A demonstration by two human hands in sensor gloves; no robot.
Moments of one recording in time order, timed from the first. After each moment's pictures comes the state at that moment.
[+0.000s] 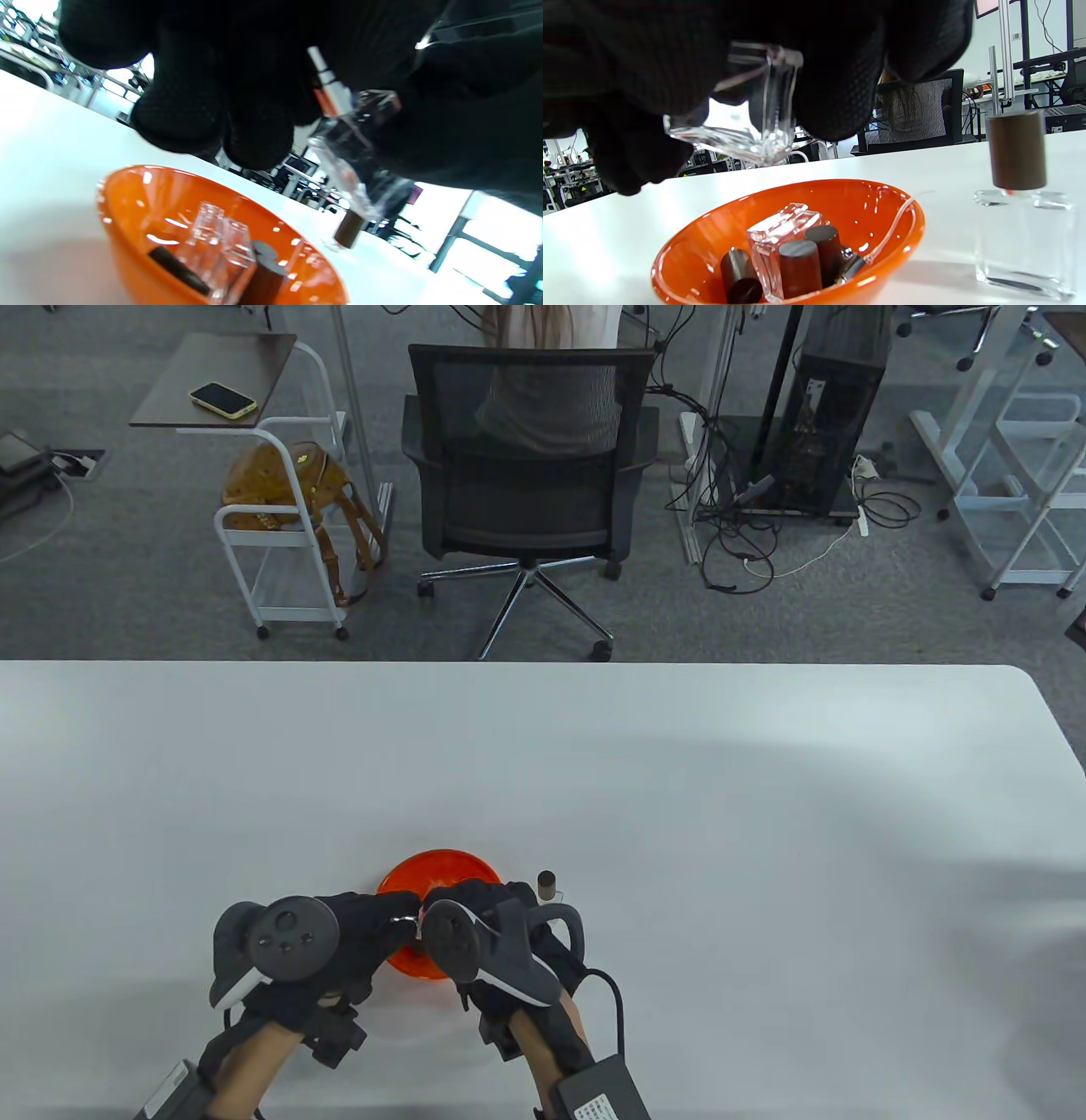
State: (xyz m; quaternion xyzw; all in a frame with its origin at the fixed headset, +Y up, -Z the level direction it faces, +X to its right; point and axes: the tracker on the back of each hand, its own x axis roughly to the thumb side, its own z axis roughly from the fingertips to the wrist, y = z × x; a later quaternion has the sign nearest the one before) left_hand -0.246 -0.692 -0.283 0.06 -0.18 0.24 0.95; right_hand -0.061 -0.682 -0.283 0.18 -0.06 0.98 0.10
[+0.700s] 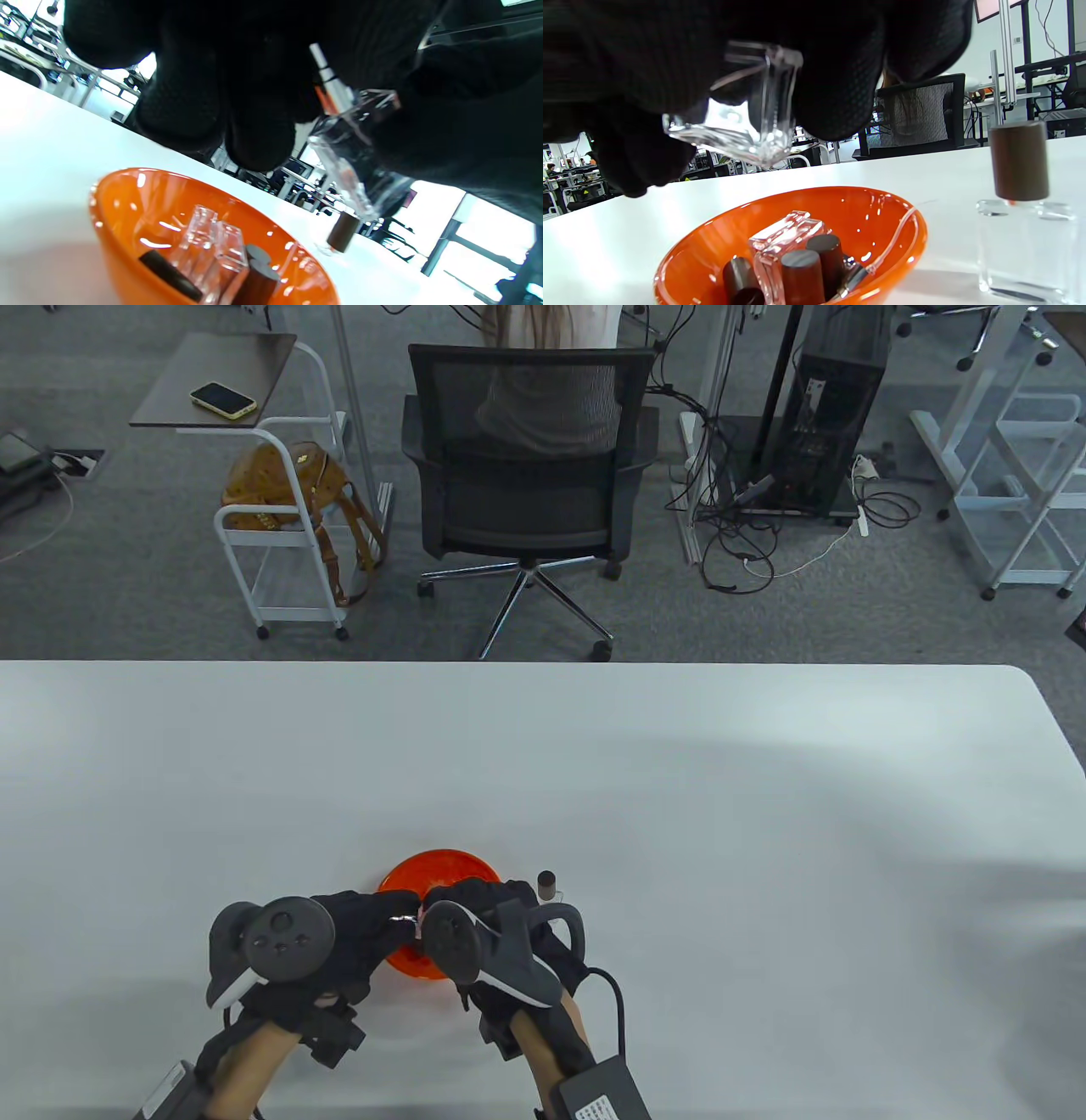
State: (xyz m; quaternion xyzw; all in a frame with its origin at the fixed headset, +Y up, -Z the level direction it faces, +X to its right) left_hand -0.247 -0.692 -0.282 0.06 -0.19 0.25 0.95; right_hand -0.060 -0.679 -0.282 0.18 -0.06 0.98 0.11
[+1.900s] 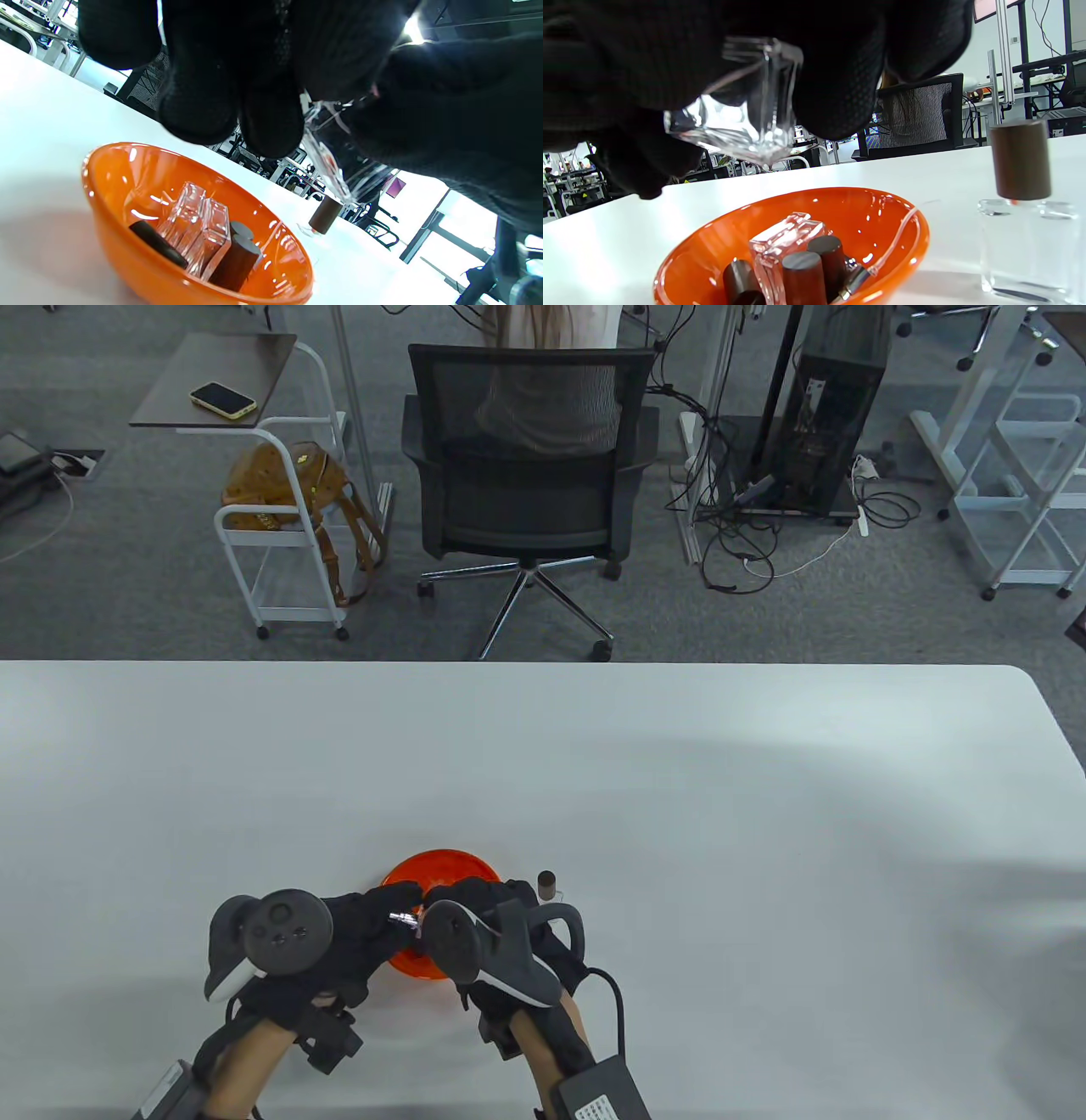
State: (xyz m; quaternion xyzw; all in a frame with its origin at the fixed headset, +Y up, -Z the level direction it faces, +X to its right) left_hand -0.247 -0.691 -0.285 0.02 -0.22 0.29 0.93; right_hand -0.059 -0.679 -0.283 0.17 -0.07 0.97 0.12
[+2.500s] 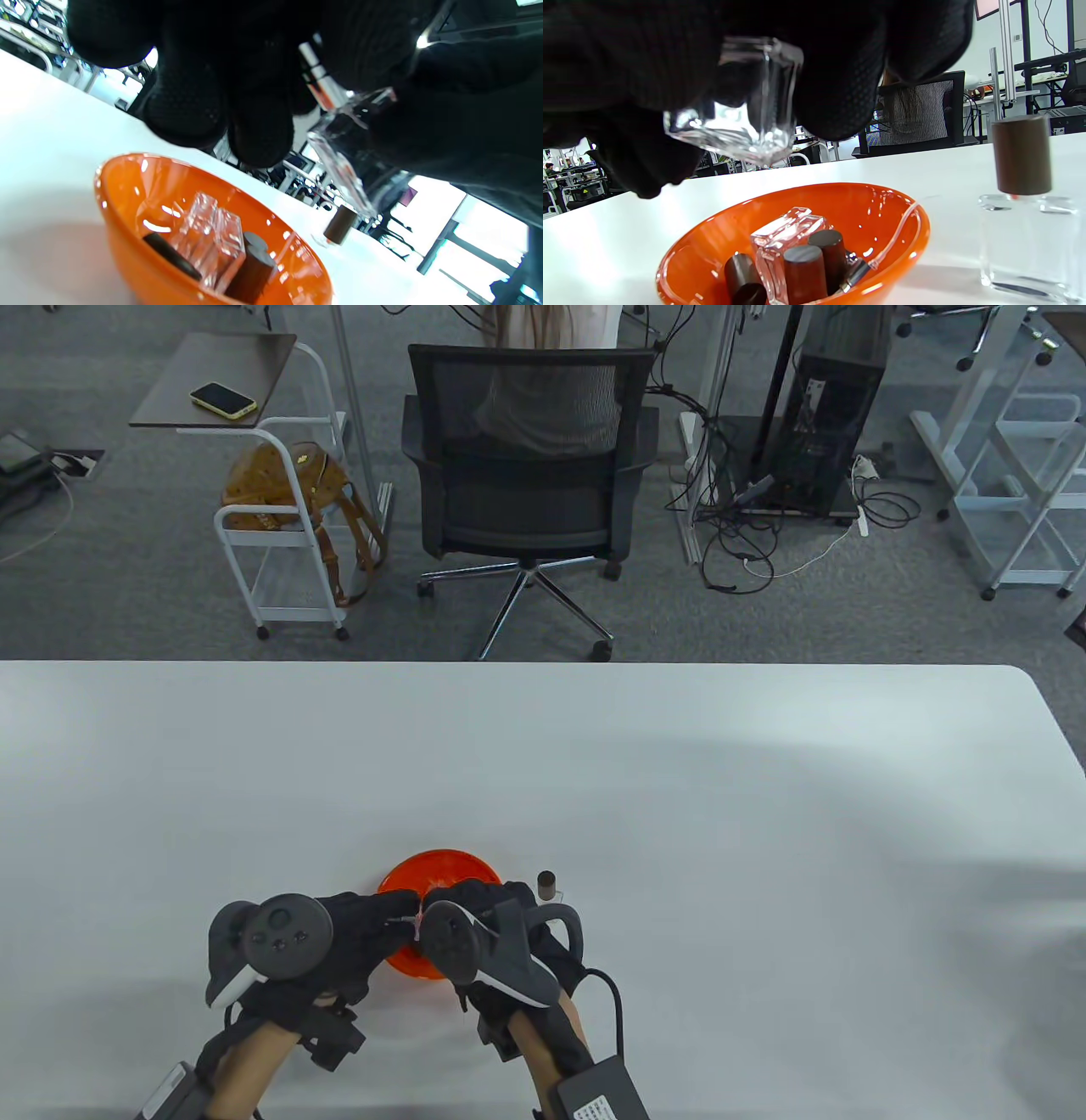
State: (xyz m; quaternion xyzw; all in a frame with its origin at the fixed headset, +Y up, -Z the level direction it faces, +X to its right) left_hand -0.246 -0.693 -0.284 0.01 -0.21 0.28 0.94; right_hand -0.061 -0.682 -0.283 0.18 -0.06 0.98 0.11
